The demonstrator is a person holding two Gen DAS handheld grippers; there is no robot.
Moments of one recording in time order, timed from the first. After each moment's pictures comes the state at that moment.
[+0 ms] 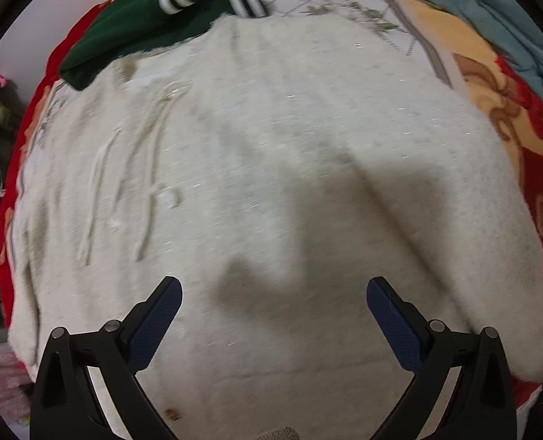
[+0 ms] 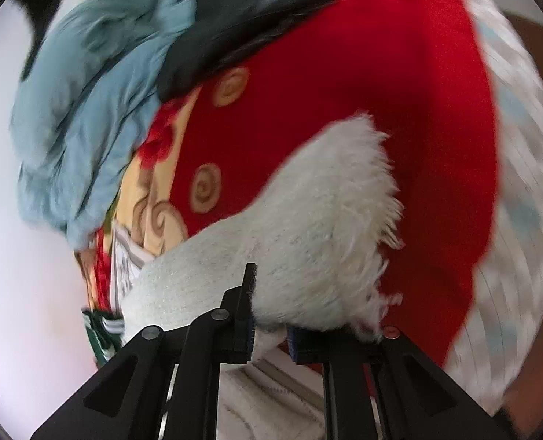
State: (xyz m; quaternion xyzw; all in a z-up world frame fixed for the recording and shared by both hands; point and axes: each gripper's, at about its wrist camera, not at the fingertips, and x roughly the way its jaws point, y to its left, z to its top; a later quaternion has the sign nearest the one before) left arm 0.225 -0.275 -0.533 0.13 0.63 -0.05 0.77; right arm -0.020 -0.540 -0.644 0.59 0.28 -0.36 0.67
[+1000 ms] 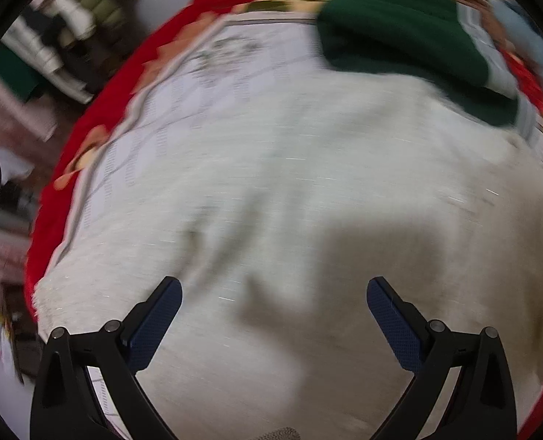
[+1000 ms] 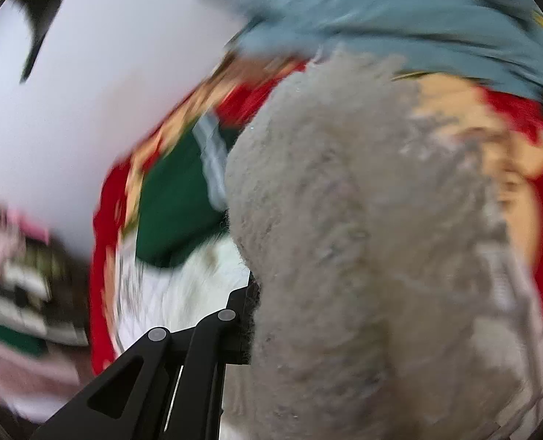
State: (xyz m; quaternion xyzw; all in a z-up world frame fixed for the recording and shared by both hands) left arm 0.308 0.012 -0.503 0.00 0.59 0.18 0.79; right arm 0.381 -0.255 -0.523 0.29 0.45 -0.08 0.84
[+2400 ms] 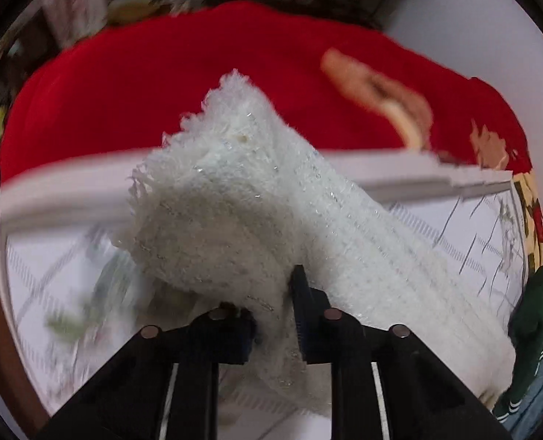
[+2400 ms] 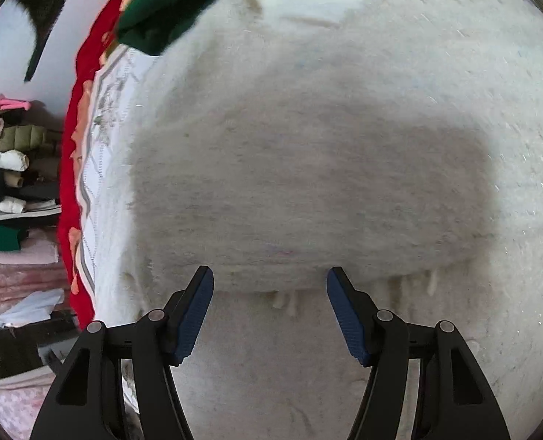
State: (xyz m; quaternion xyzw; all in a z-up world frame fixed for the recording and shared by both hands) left arm 0.211 0.375 -0.570 -0.41 0.45 0.37 0.71; right arm 0.372 -0.108 -0.675 0.26 0.66 0.01 0.71
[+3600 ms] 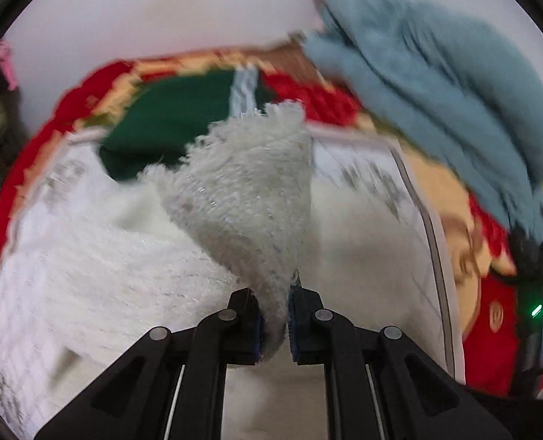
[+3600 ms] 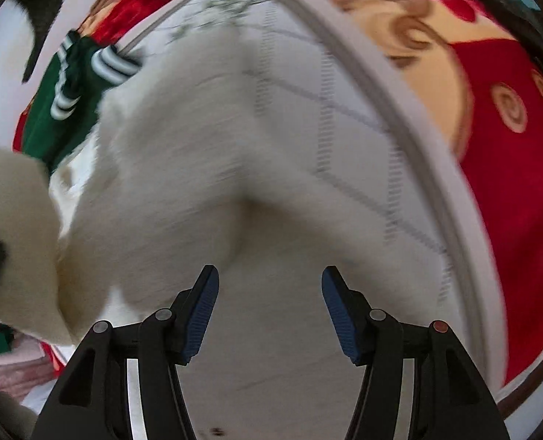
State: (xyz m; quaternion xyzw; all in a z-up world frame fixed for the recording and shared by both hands) left arm 0.299 -0.166 -0.449 0.01 0.48 -0.11 0.87; right arm 0.254 -0.391 -0.637 0.32 0.61 -0.18 0.70
